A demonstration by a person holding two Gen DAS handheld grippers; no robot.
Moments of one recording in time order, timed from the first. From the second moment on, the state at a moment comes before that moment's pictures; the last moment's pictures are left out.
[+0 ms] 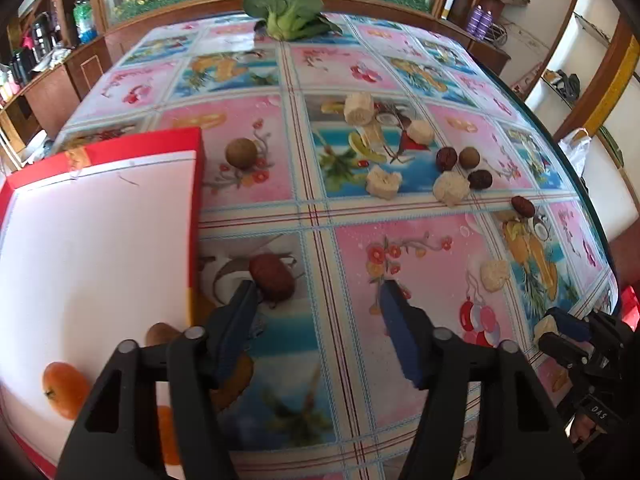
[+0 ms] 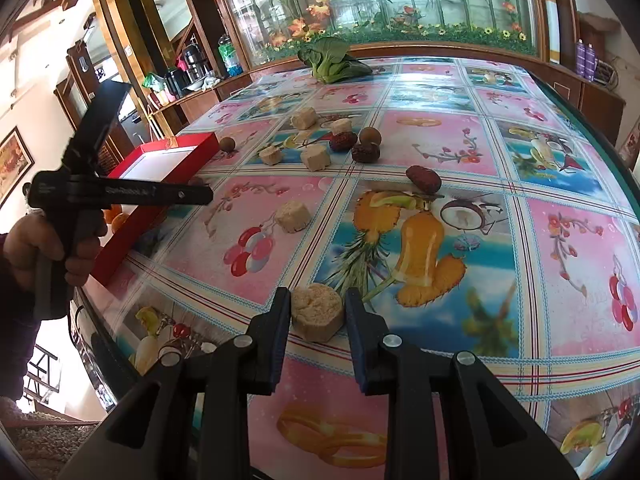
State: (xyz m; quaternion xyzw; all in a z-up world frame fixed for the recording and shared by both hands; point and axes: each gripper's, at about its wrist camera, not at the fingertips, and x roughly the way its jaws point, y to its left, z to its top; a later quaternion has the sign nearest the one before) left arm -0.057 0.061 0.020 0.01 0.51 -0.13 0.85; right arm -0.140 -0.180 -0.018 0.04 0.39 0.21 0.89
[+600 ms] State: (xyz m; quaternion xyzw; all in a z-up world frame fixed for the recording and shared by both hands) left arm -0.041 0.058 0.017 0.05 0.48 -0.10 0.87; right arm -0.139 -0.176 -0.019 0.03 0.39 0.23 0.89
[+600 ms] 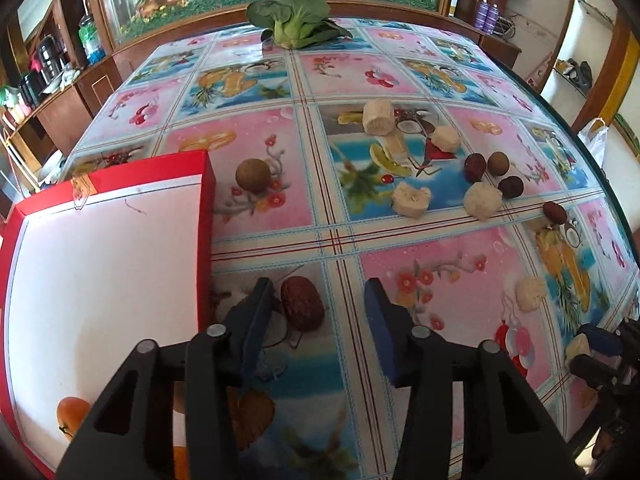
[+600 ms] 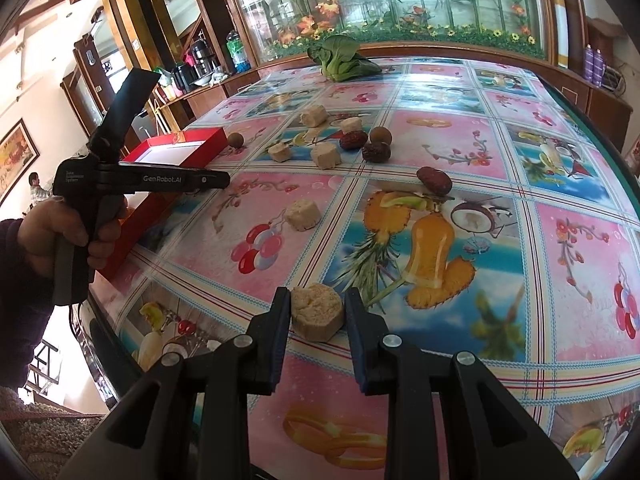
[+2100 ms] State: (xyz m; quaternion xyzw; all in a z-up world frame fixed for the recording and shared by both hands) left arm -0.158 0.251 0.037 -0.05 0.42 0.06 0.90; right arm -0.117 0.103 0.018 -0.07 0.38 0.43 0.81
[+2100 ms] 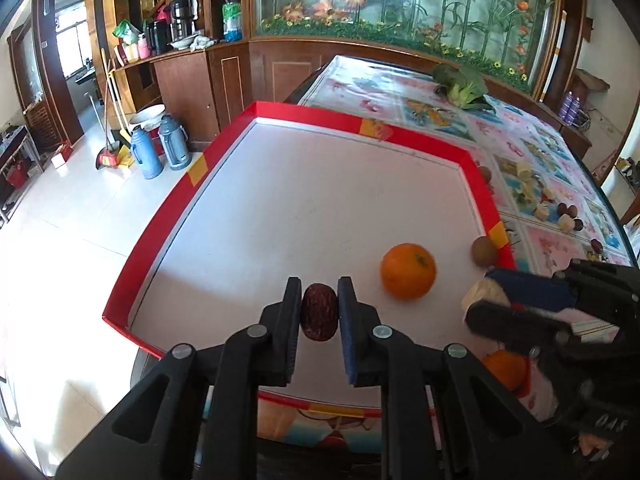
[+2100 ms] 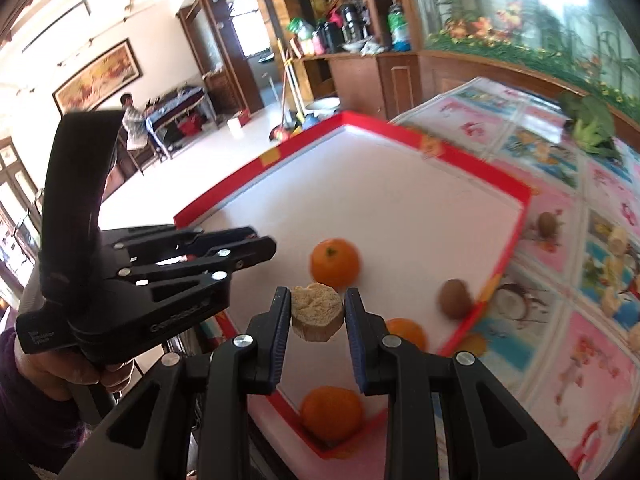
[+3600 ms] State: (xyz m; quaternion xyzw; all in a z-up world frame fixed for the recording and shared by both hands) left arm -0.164 0.147 0.071 0.03 0.41 0.00 0.91; right arm -0.102 -0.154 0.003 0.08 0.40 0.23 0.88
